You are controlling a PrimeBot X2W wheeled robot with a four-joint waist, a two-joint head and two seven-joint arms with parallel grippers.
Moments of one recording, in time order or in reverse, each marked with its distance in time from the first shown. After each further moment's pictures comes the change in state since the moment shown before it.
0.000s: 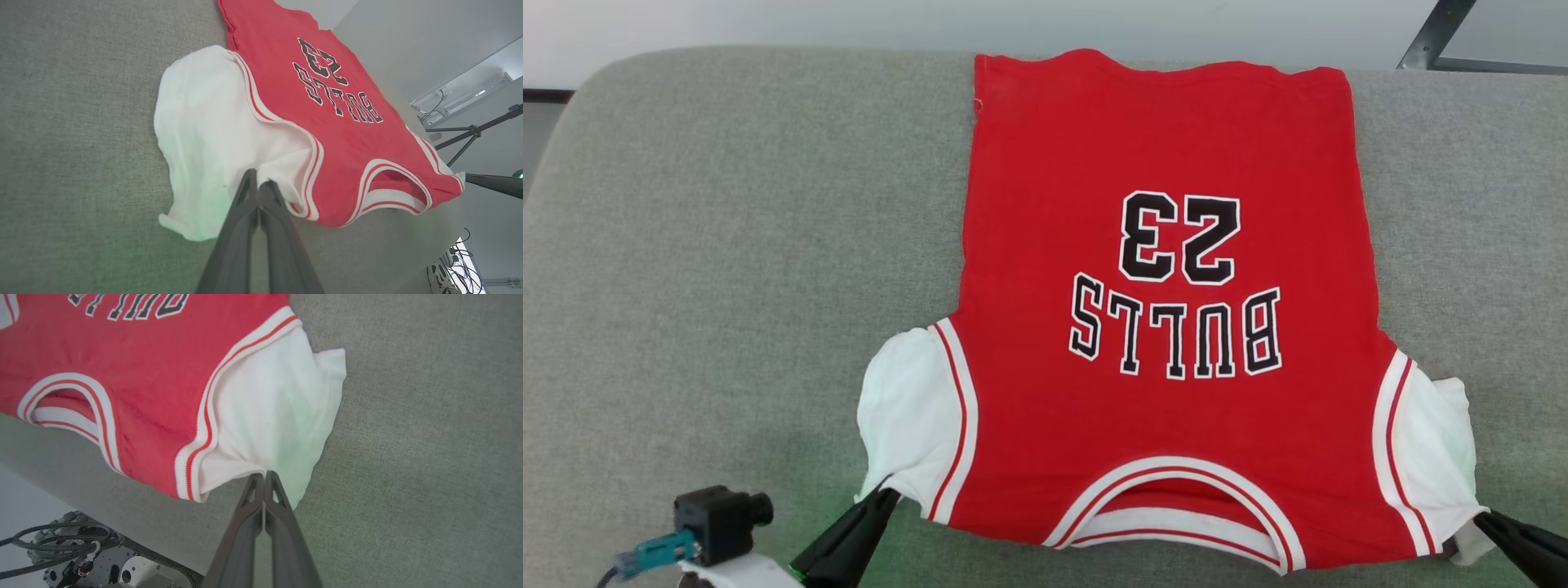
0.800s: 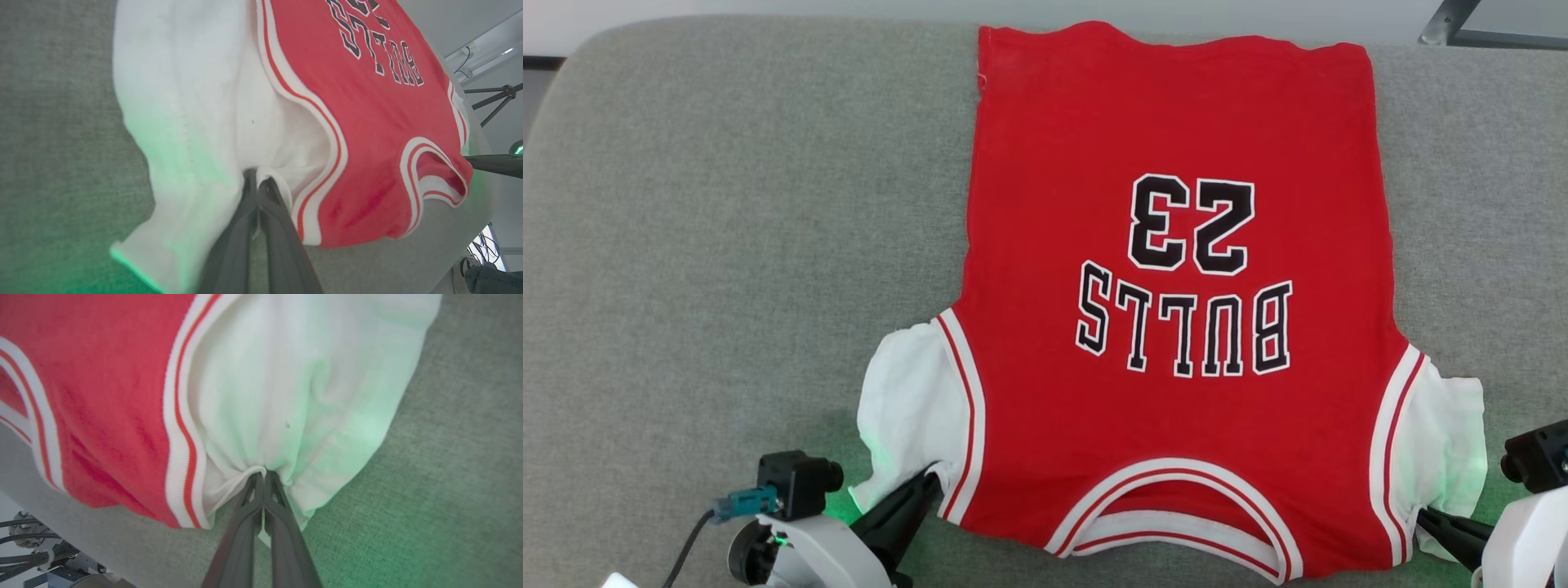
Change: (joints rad) left arm -0.165 -0.160 -0.105 0.291 0.093 -0.041 0.094; right arm -0.220 -0.034 0.286 0.378 -0.025 0.002 -0.142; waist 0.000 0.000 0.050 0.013
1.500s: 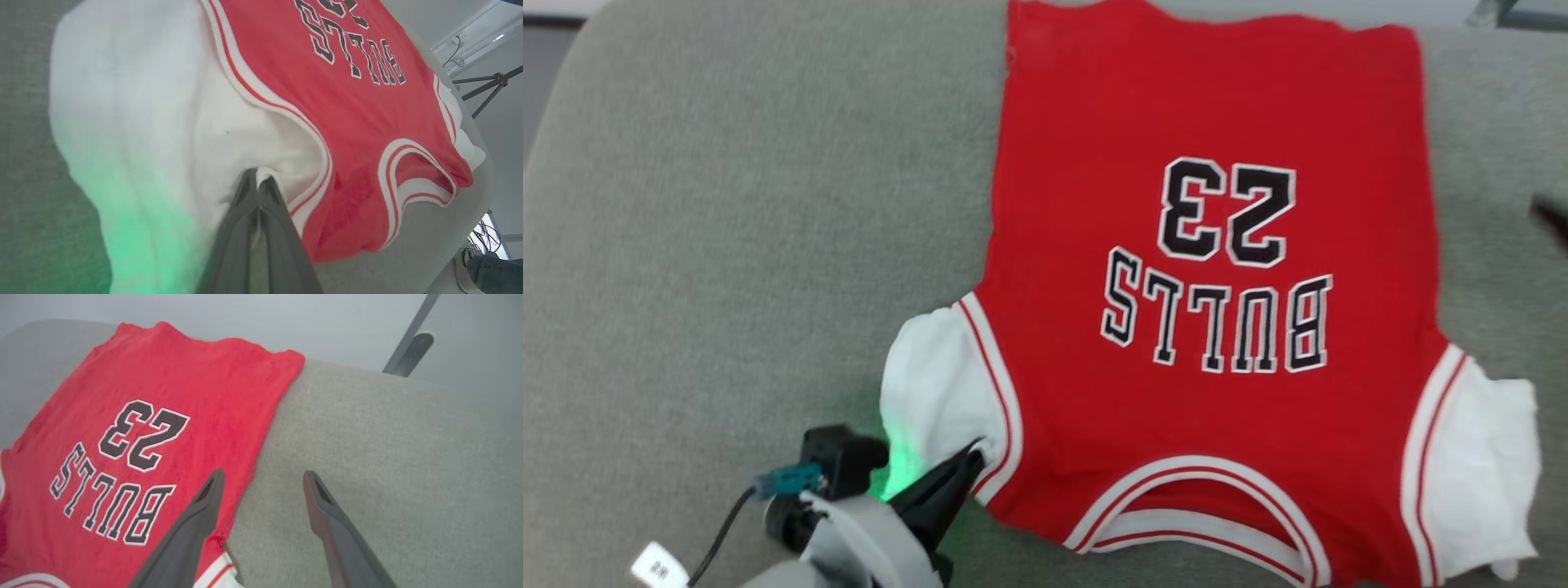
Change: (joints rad) left arm -0.060 -0.017 -0.031 -0.089 0.059 0.011 0.019; right arm -0.477 -0.058 -0.180 -0.013 0.053 -0.002 0.121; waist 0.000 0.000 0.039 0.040
